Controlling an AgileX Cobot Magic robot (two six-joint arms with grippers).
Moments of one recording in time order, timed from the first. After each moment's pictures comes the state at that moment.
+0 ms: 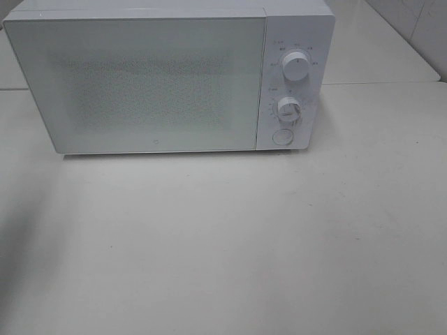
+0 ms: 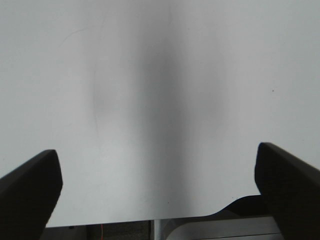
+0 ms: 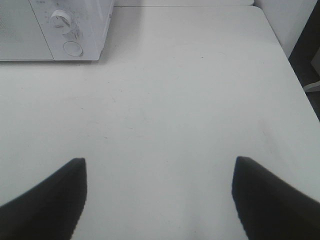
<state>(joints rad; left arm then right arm) 0.09 1.26 -0.93 -0.15 1.04 0.12 0.08 0.00 -0.51 -0.08 1.04 0.09</state>
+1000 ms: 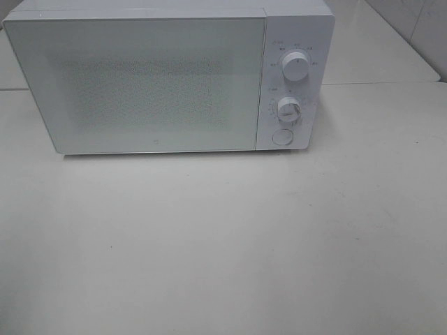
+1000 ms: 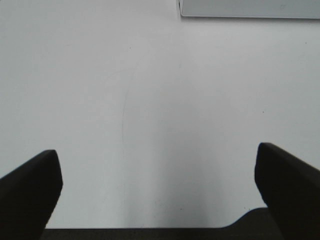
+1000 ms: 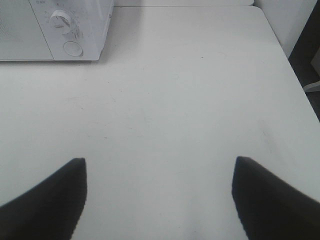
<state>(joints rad) 0.10 0.36 -0.57 -0.11 1.03 0.11 0.08 0.00 -0.51 -0.08 1.04 0.09</state>
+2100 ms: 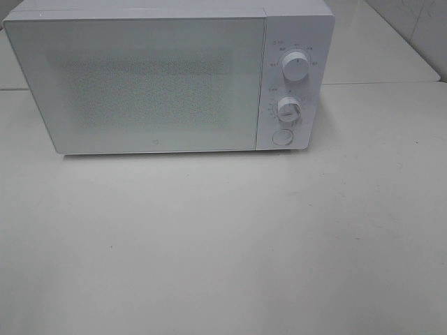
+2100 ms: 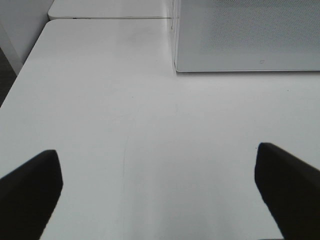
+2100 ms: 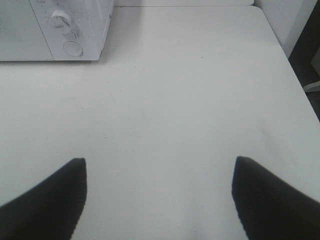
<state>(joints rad) 0.10 0.00 -0.50 -0.12 1.04 0.11 0.08 0.00 -0.51 -0.08 1.04 0.09</state>
